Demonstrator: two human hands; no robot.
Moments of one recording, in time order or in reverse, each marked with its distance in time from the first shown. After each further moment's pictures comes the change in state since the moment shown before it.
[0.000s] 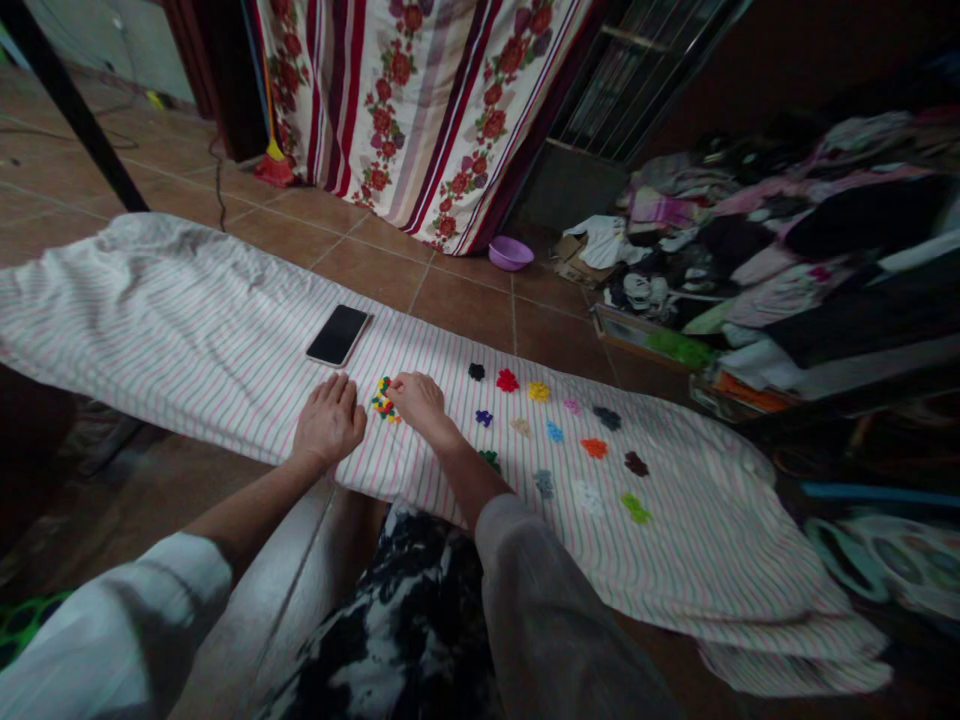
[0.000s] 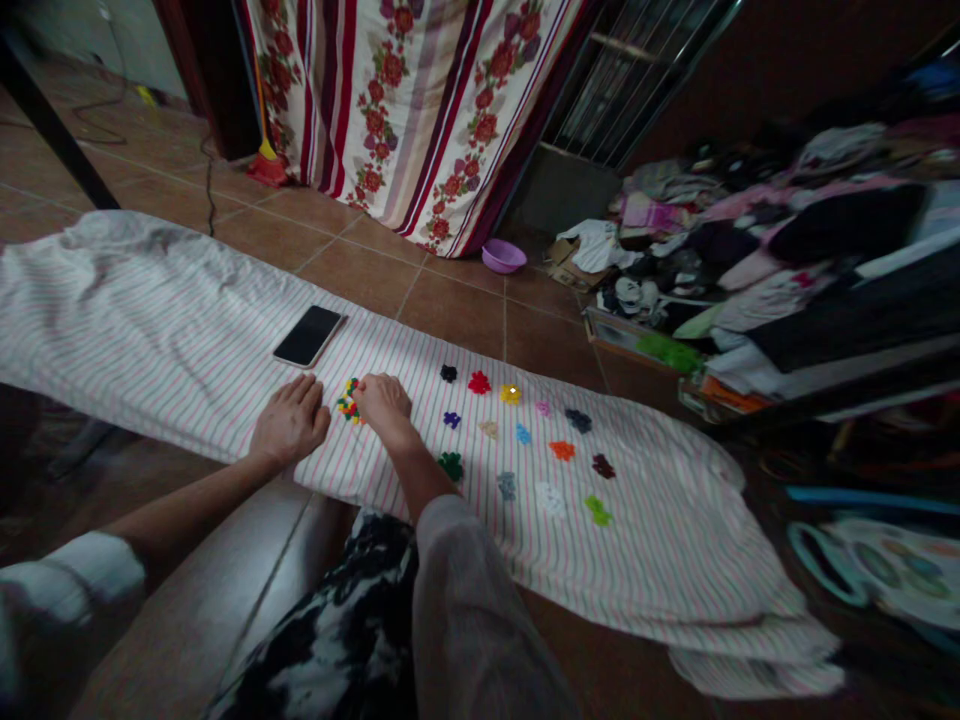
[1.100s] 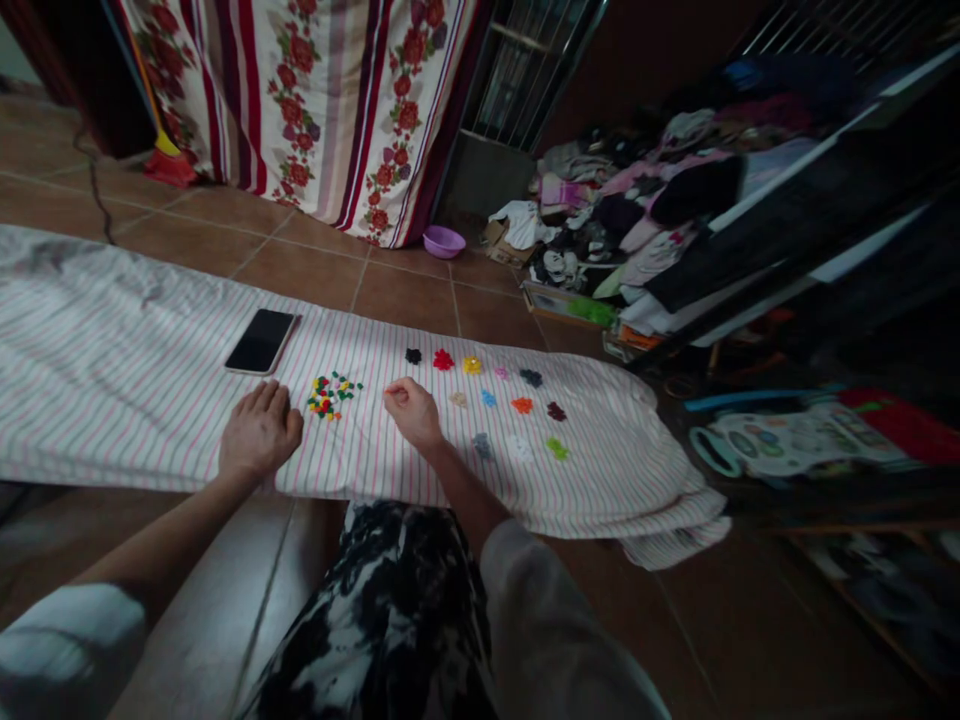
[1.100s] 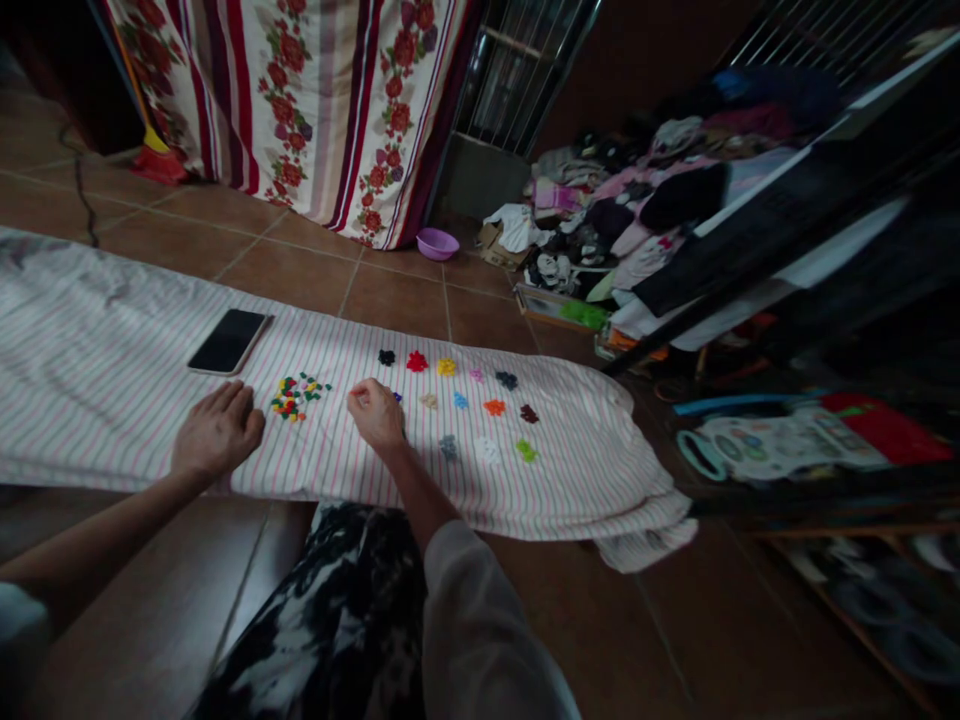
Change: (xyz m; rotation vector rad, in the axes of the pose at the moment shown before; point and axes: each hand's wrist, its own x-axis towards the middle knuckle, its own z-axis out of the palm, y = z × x) left_hand -0.001 -0.007 0.001 0.014 0.040 0.076; right_hand -0.065 0.084 -0.001 0.514 0.403 0.070
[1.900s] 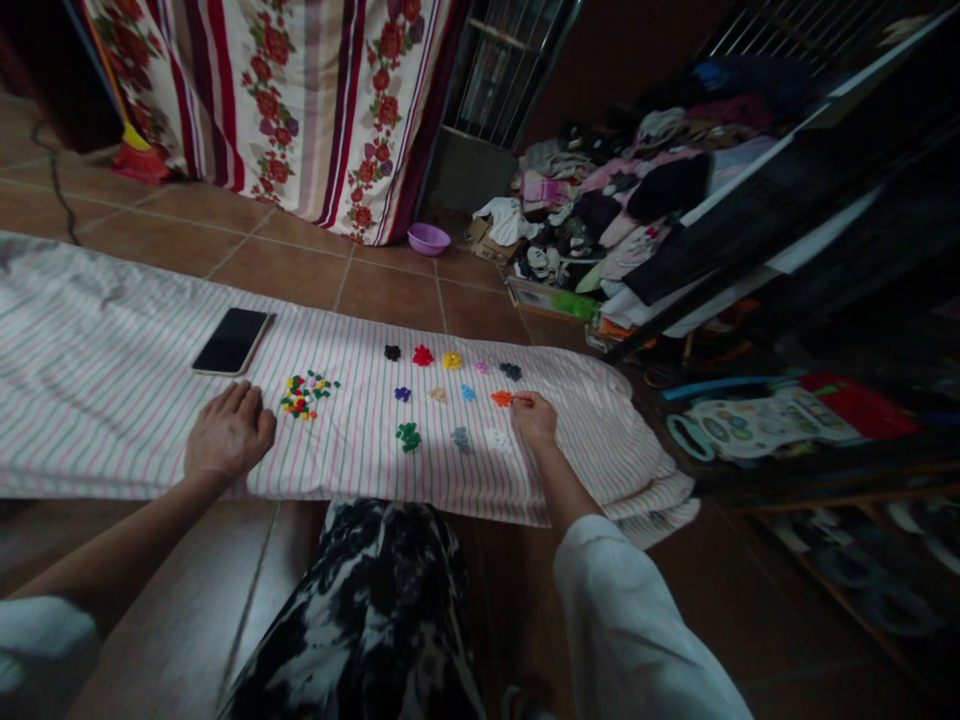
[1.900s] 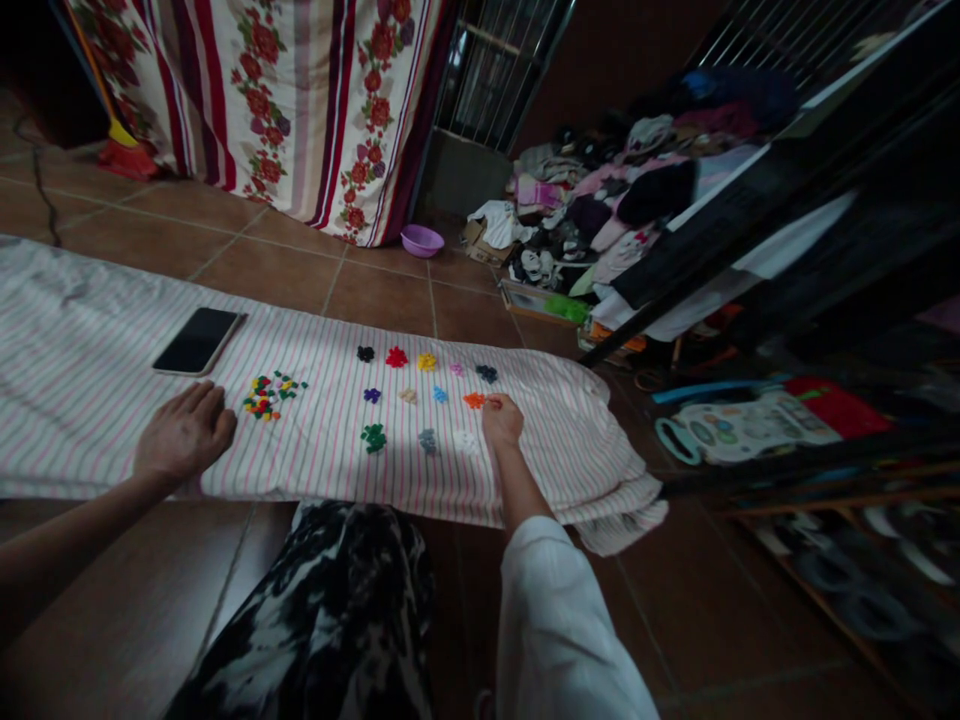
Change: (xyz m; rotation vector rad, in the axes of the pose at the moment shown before) left_hand 0.001 -0.006 -0.002 0.003 -0.015 0.064; right_hand -0.015 0.166 -0.189 -0.297 0.436 0.489
